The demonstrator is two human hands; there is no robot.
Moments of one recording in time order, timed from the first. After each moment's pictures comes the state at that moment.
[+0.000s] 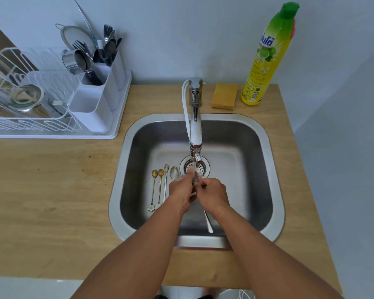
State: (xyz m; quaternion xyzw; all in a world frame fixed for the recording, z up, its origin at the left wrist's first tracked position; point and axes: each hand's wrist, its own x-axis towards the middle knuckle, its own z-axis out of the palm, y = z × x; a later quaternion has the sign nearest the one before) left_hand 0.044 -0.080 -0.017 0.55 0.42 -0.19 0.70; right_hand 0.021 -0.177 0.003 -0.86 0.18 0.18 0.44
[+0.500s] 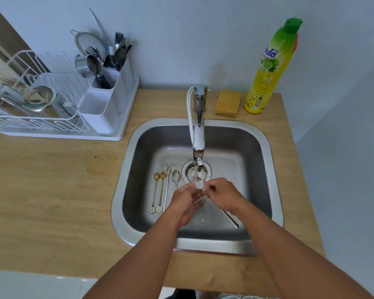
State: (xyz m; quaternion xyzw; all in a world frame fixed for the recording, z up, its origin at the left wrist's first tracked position) left_hand 0.018 -0.072 -0.014 0.47 0.35 -0.24 0.78; right_hand 0.040 -0.221 0.017 -0.88 0.03 0.26 0.40
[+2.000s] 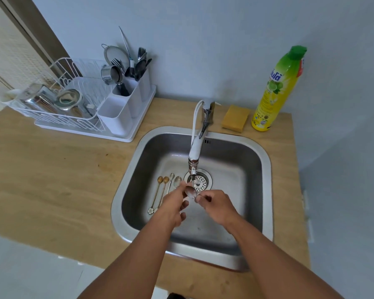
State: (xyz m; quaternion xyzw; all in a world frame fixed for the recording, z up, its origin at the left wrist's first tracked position) left_hand 0.018 -0.079 0.046 0.52 0.48 -0.19 0.68; right_hand 0.038 -0.230 0.016 -0.84 -0.02 0.25 0.47
